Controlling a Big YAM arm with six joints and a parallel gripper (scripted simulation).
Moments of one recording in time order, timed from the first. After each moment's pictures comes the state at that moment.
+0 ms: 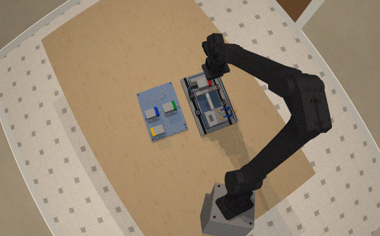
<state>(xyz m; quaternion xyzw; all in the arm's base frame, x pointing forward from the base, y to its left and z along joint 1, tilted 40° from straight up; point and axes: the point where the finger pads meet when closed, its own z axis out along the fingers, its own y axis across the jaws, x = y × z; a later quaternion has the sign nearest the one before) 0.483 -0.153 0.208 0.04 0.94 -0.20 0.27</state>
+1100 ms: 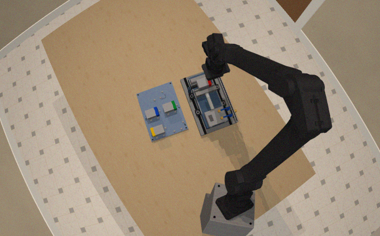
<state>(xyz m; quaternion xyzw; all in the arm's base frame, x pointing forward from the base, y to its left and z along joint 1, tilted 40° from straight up) 0.483 -0.153 0.208 0.04 0.94 -0.20 0.27</state>
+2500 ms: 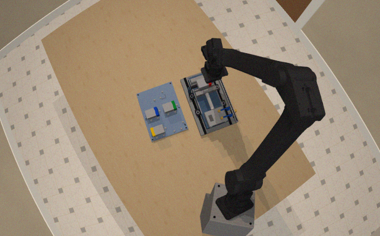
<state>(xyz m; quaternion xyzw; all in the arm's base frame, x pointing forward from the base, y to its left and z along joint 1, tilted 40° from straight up) 0.503 -0.166 0.178 0.03 0.94 -0.20 0.27</state>
